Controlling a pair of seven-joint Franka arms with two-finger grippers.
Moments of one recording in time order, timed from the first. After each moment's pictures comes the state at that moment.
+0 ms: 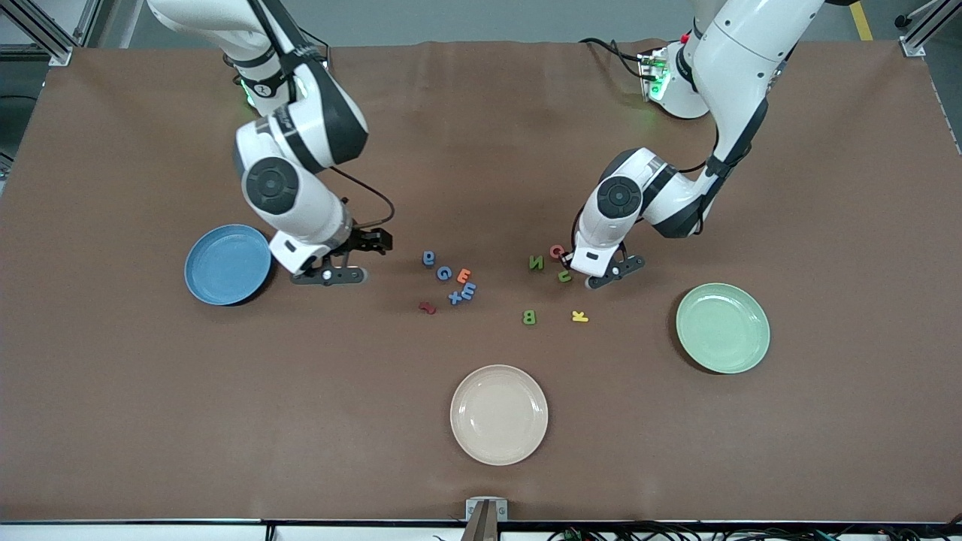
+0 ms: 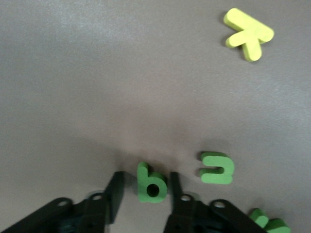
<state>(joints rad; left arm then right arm) -0.20 0.51 -0.37 -2.13 0.26 2.54 -1.18 0.55 0.30 -0.04 -1.91 0.14 2.11 0.42</state>
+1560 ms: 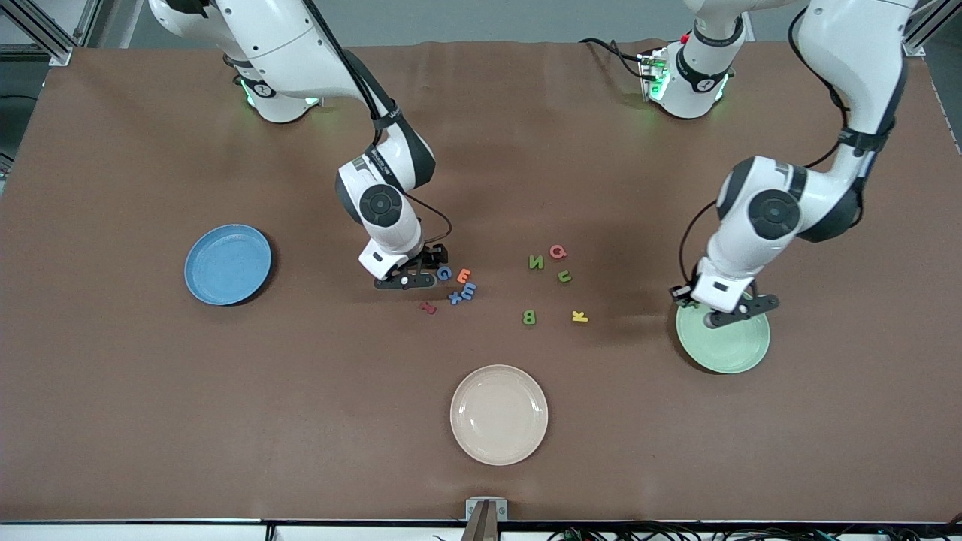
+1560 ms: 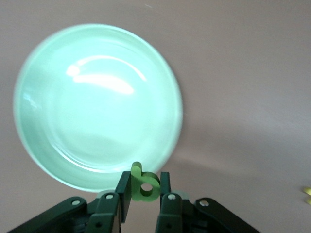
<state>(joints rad) 0.19 0.34 -0.36 -2.10 0.29 2.46 -0.65 0.71 0.58 -0.05 -1.96 0.14 2.50 0.52</state>
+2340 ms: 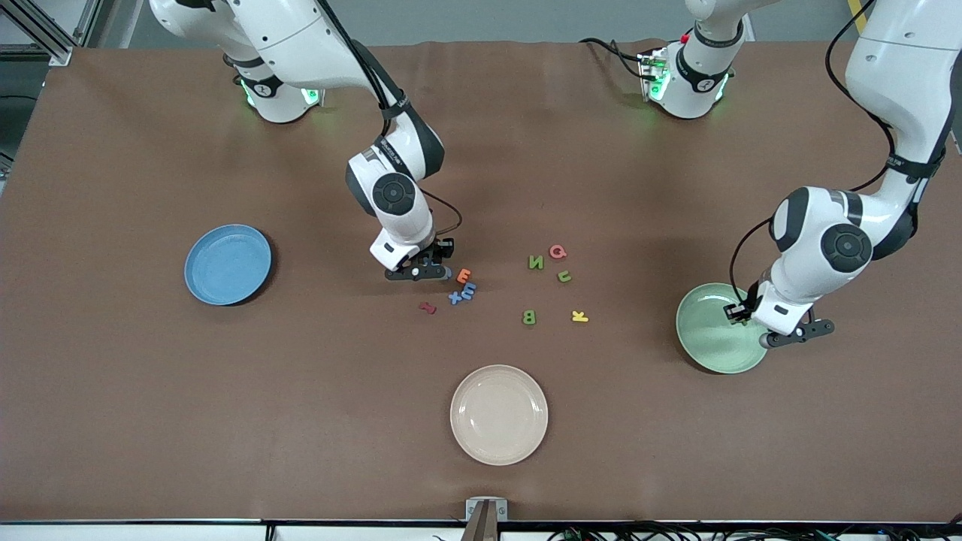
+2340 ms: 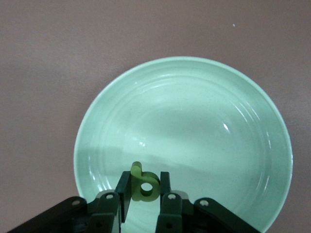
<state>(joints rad) 0.35 0.50 -0.36 -2.03 0.35 2.52 -0.47 0.74 0.57 -0.05 -1.96 0.14 2.50 0.55</state>
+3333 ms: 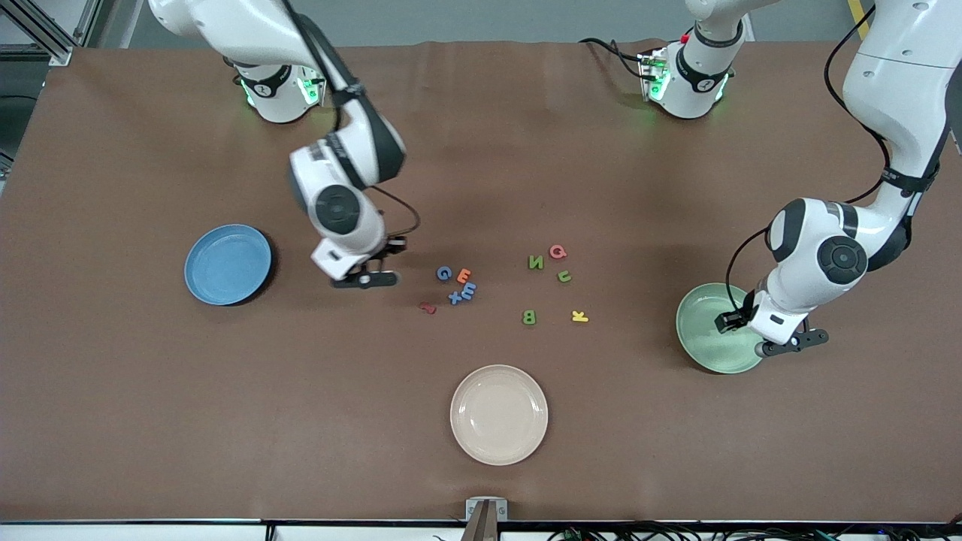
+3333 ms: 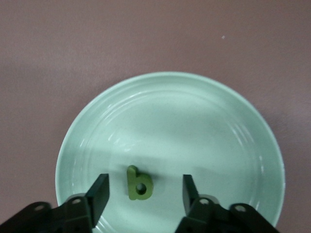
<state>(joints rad) 0.34 0.54 -0.37 -1.97 0.35 2.52 -0.47 0.61 0.36 -0.15 -1.93 0.10 2.07 0.32</state>
